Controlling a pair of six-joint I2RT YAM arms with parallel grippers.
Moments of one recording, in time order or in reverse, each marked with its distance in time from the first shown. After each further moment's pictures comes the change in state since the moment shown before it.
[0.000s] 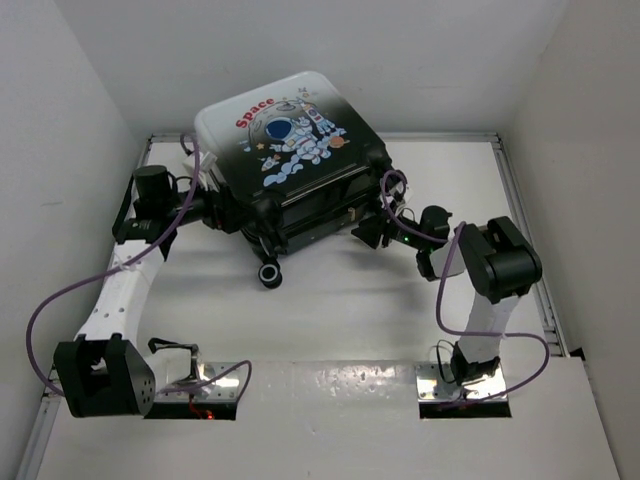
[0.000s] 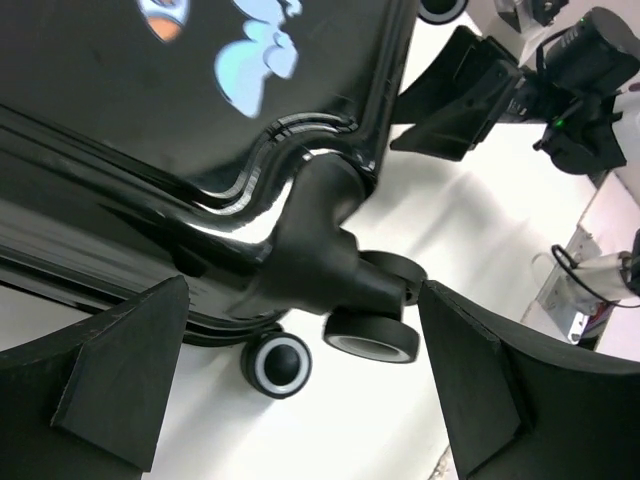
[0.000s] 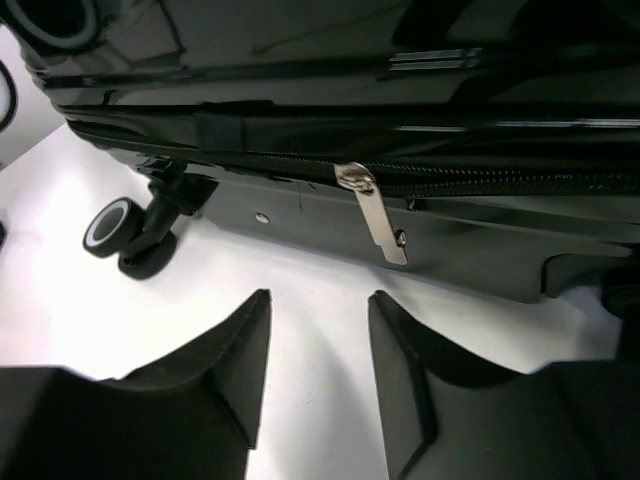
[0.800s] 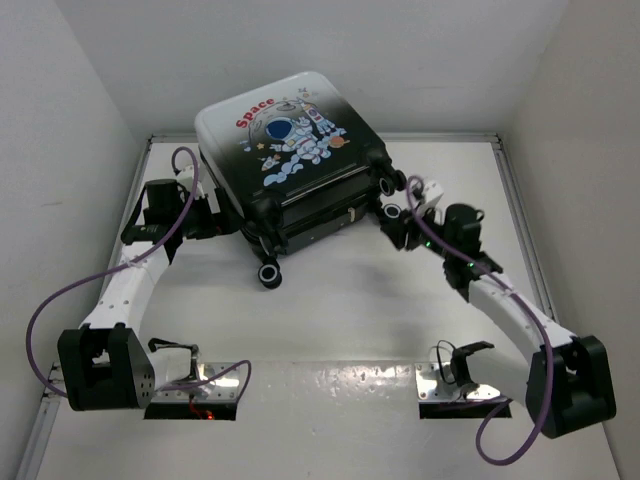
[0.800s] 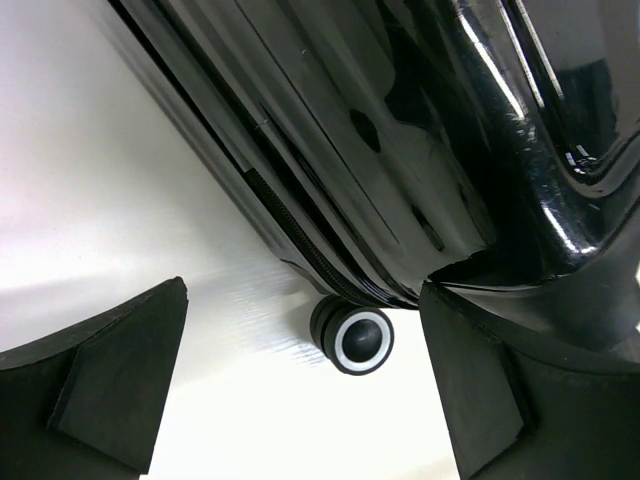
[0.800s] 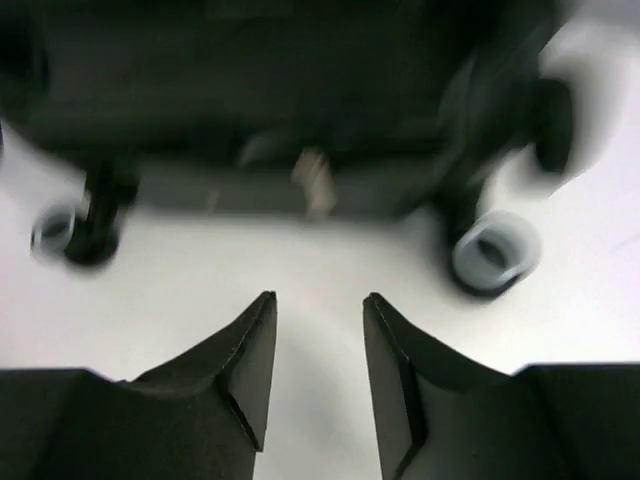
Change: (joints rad) left arm -0.011 0.055 -0.060 -0.073 -0.457 -0.164; right arm -0.010 -0.769 0.087 -1.039 0.354 -0.256
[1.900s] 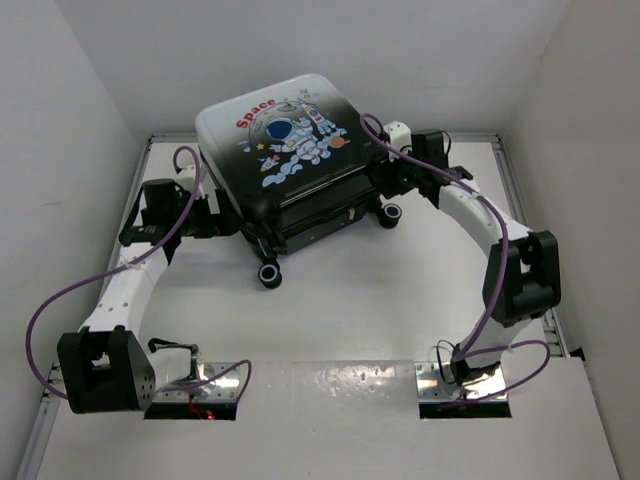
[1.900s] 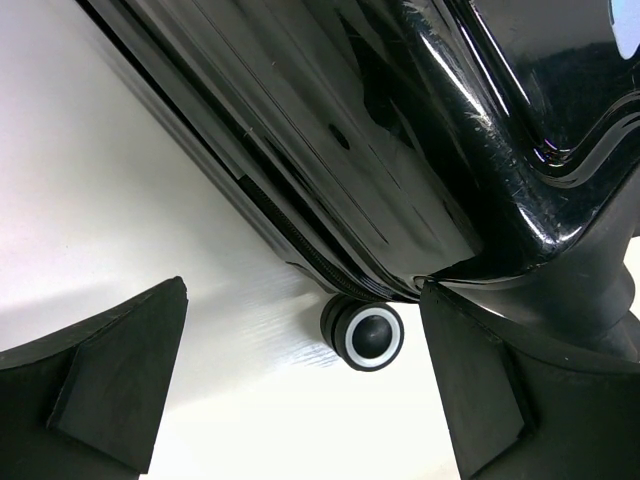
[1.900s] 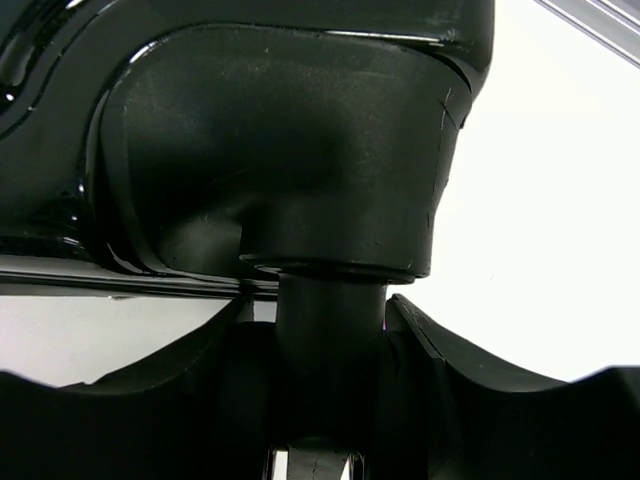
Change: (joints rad) left arm 0.013 -0.015 0.000 0.000 0.035 0.072; right arm 0.034 0.611 0.689 -0.463 0.224 -0.256
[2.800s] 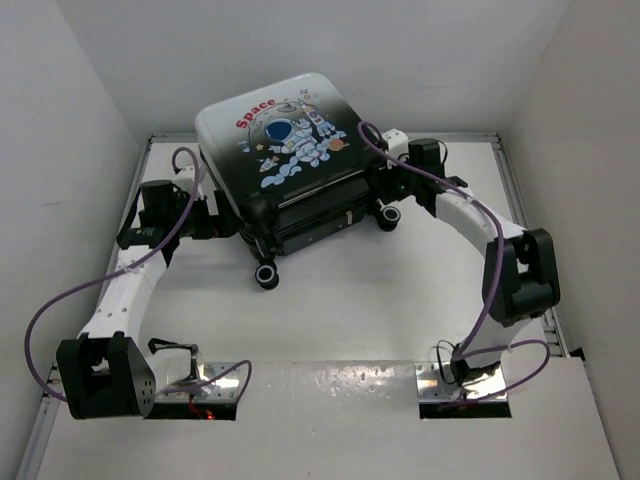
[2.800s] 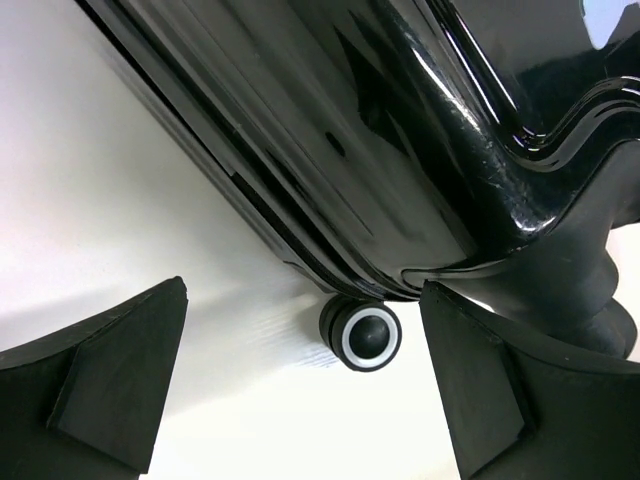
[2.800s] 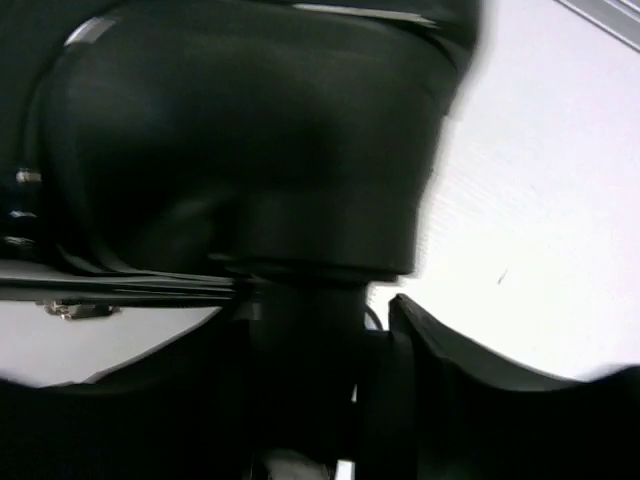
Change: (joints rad) left arm 0.008 -0.027 -0.005 -0.023 0.002 0.029; right arm 0.013 -0.006 -0.109 0.140 0.038 0.018
